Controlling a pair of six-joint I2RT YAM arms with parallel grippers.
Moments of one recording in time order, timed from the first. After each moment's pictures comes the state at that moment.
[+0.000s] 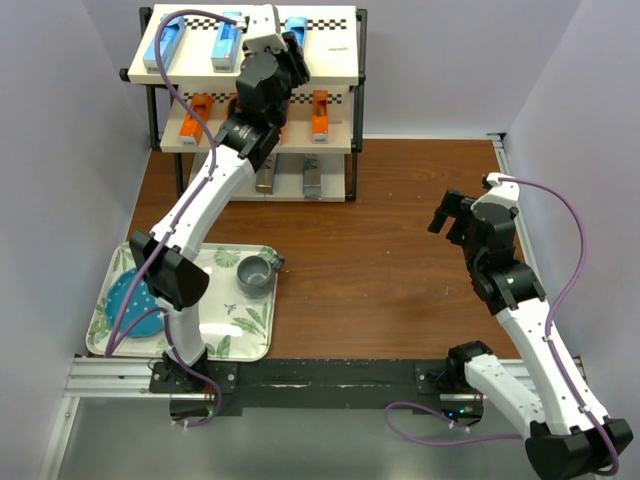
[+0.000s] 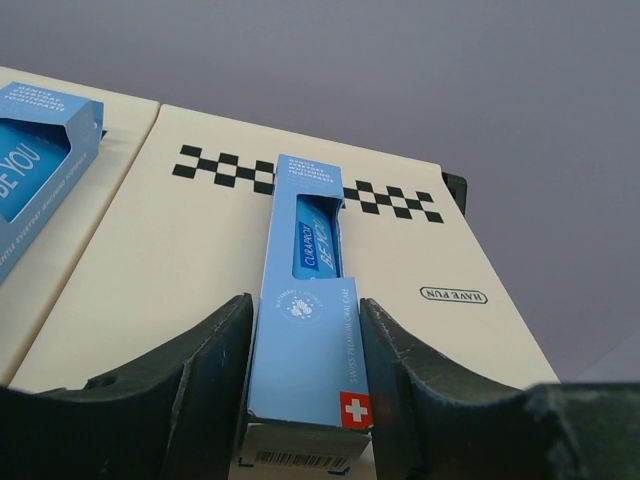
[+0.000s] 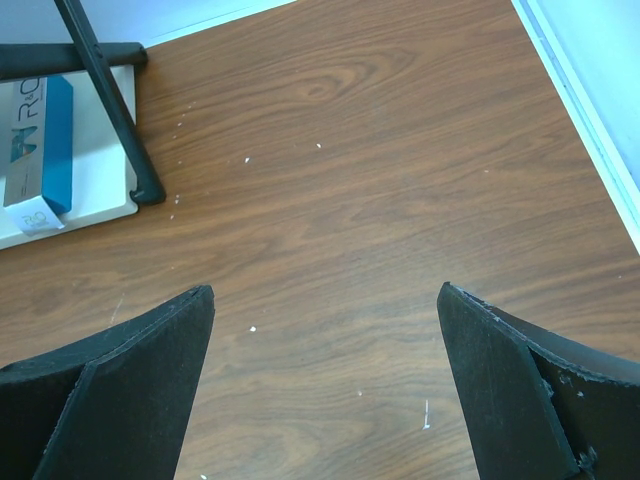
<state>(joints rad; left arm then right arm) -0.52 1.90 2.12 -0.04 -0.47 -0.22 0.26 0.80 0.87 -0.46 0.40 0.34</state>
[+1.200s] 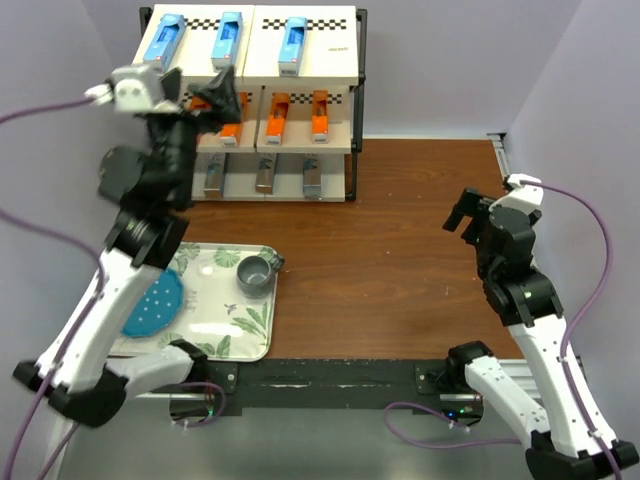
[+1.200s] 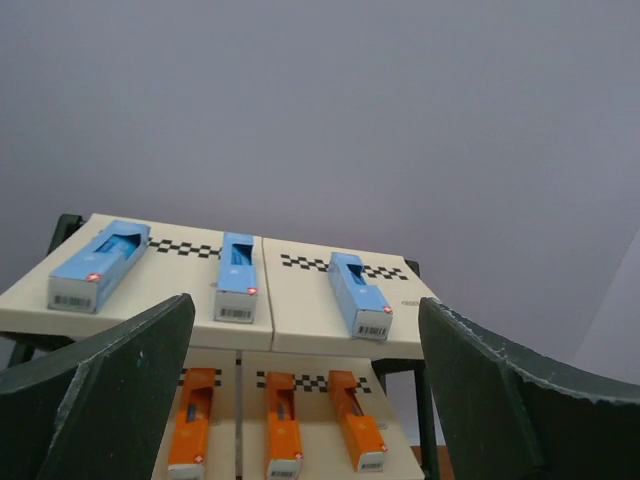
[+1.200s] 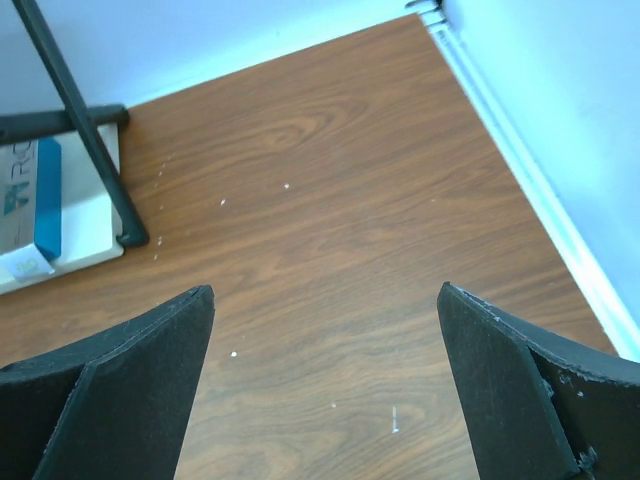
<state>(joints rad) -0.52 1.12 1.48 0.18 -0.38 -0.07 0.26 0.72 0.96 -0.54 0.51 0.31</state>
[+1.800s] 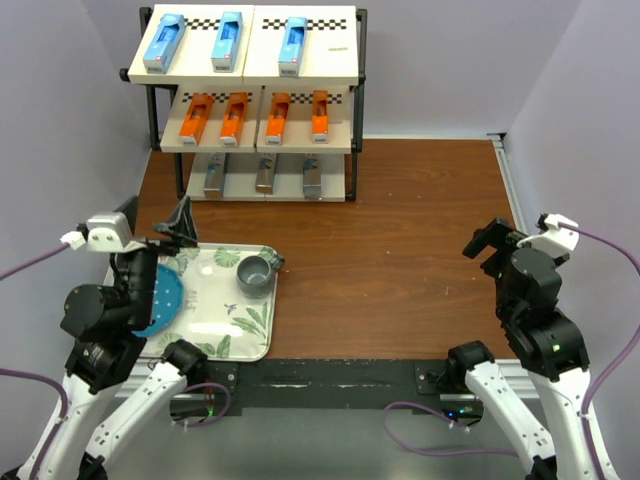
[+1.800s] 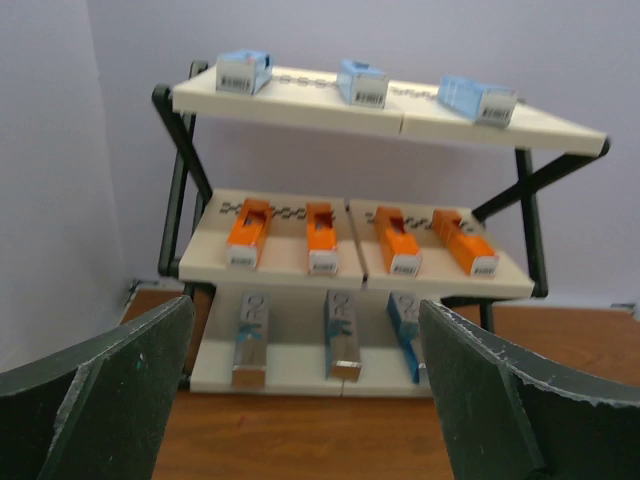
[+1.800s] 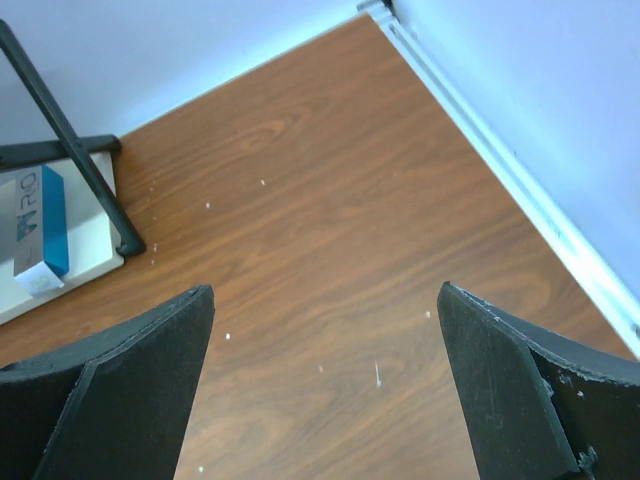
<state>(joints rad) -0.52 0.40 0.89 -0.09 -0.46 0.04 0.29 0.50 0.96 -0.76 0.62 0.44</state>
